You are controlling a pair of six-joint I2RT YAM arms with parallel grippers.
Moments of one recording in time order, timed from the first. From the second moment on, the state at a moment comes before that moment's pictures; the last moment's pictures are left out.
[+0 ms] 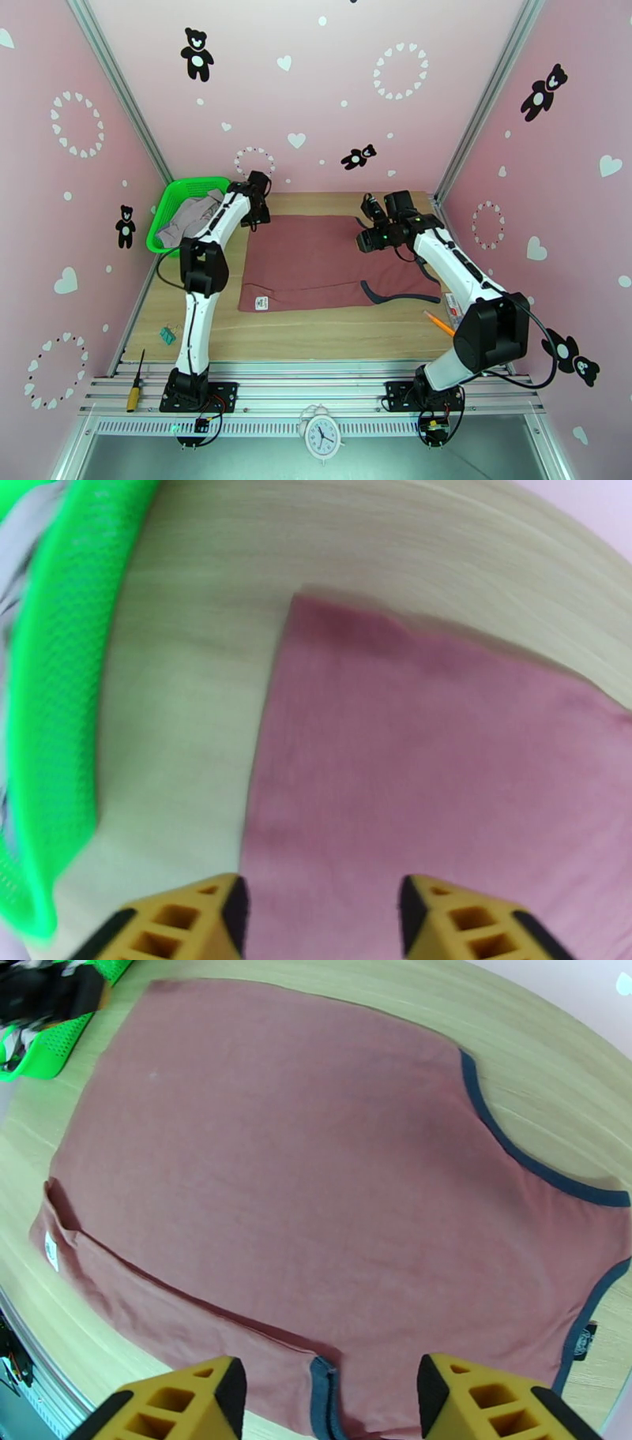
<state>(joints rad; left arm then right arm) -0.20 2.51 2.44 -1.13 -0.15 -0.44 0.24 1.57 1.39 -0.79 -0.23 -0.11</state>
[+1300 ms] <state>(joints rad) -0.10 2.81 2.71 -0.93 0.13 -0.53 0.18 2.42 2.30 -0.85 -0.15 -0.01</state>
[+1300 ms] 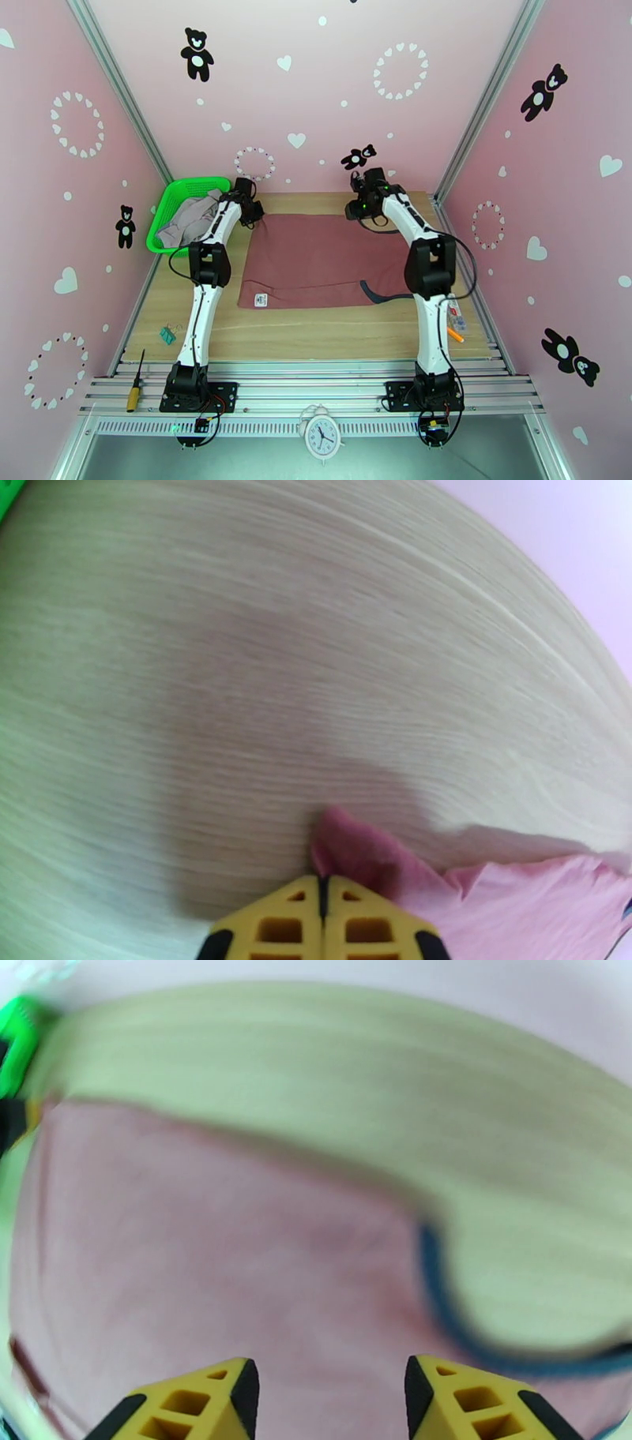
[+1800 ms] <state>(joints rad) -0.10 2.78 2.65 -0.89 0.13 -0.53 0.15 2.73 2.59 -0.90 -0.20 0.11</state>
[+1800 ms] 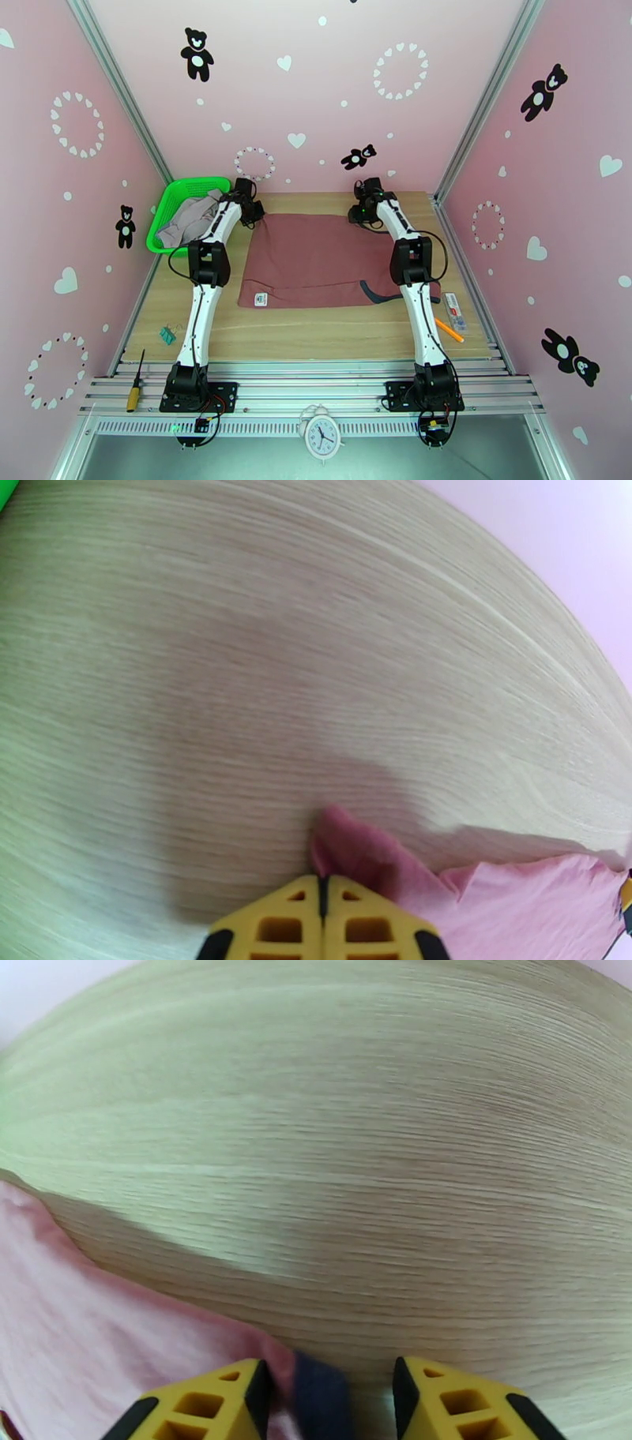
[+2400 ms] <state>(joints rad) -0.10 2.67 2.43 -0.79 0.12 -0.52 0.15 2.74 2.59 -0.87 -0.20 0.19</state>
